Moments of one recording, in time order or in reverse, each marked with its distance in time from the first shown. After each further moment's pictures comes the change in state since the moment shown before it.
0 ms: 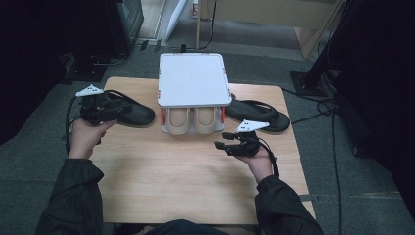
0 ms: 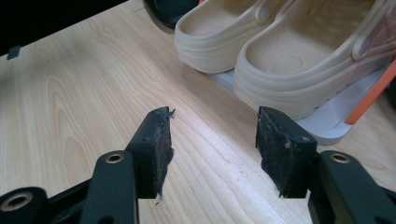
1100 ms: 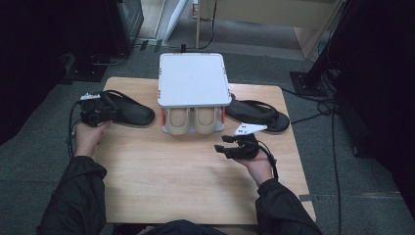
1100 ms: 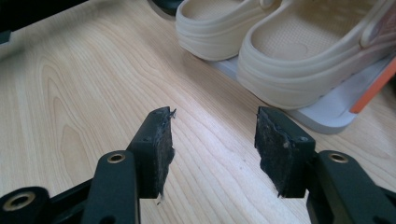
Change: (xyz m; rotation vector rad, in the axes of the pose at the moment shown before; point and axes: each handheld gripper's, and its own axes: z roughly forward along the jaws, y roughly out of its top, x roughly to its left) left arm 0.078 -0.039 0.051 0.078 0.195 -0.149; right arm 0.007 -0.006 0.000 0.030 -0.024 -0.018
